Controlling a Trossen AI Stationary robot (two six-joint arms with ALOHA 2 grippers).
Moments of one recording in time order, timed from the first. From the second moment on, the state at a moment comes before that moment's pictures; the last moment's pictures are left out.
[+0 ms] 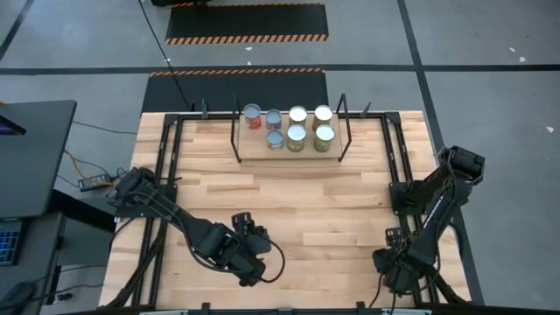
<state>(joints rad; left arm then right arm) -0.60 1.88 1.79 -1.13 -0.40 -0.70 1.05 1.59 0.97 -1.02 -0.21 0.99</state>
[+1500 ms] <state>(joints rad) -0.66 1.08 1.39 -1.28 -0.76 -0.87 0.10 2.22 1.95 -1.15 0.03 0.10</state>
